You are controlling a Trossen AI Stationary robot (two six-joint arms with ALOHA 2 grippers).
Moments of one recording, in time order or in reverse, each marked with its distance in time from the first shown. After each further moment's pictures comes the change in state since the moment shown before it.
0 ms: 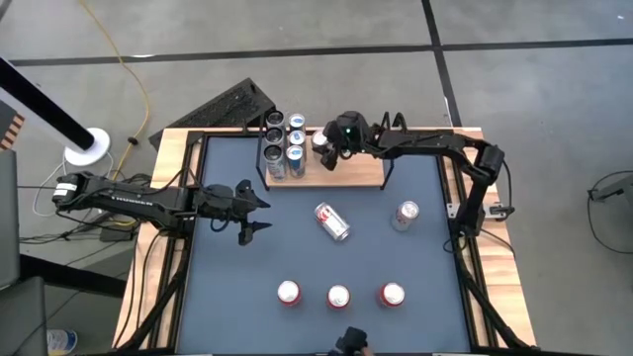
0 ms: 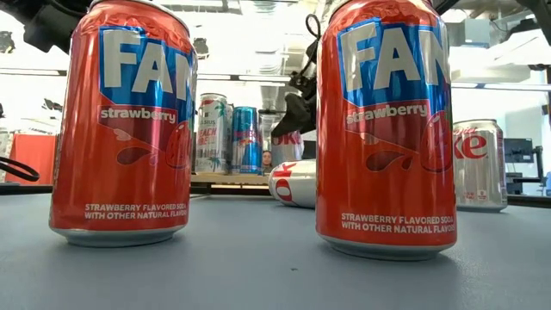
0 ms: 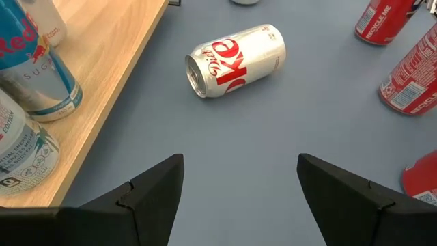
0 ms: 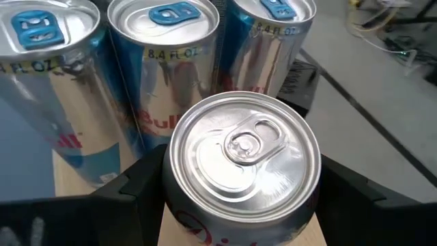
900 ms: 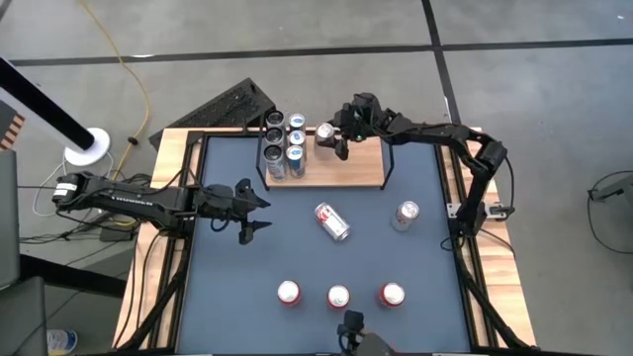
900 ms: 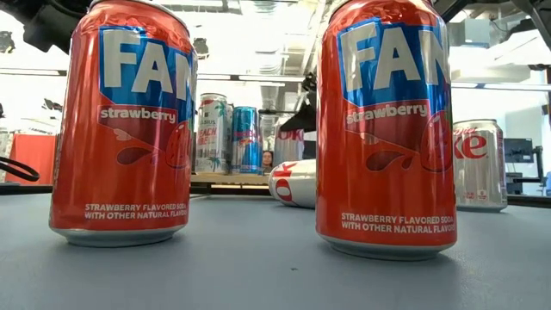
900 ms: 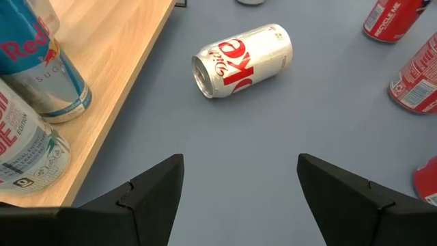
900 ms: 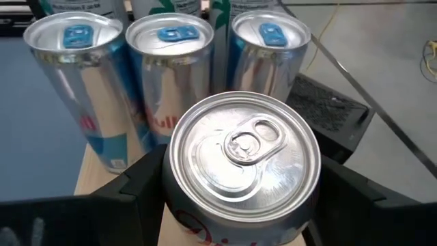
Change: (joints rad) left arm 0.000 0.000 0.000 -0.002 -0.023 0.019; right arm -0.175 0.004 -0.003 0.091 -0.436 -0.154
